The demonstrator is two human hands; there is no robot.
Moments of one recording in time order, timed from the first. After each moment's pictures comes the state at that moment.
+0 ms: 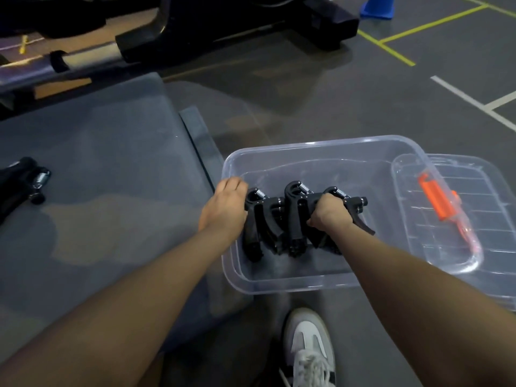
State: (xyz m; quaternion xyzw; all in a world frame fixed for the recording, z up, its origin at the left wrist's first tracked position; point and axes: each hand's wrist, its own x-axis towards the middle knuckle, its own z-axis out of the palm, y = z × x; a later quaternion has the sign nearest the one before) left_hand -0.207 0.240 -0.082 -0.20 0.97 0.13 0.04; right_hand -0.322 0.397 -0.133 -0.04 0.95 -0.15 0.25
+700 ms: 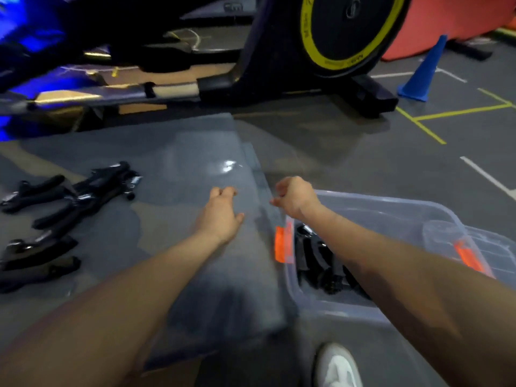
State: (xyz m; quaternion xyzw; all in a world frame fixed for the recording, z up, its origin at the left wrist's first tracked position) left_hand -0.116 0.142 -0.008 -0.35 0.90 0.26 -0.05; right_hand -0.249 0.238 0.000 -0.27 0.90 -0.28 0.21
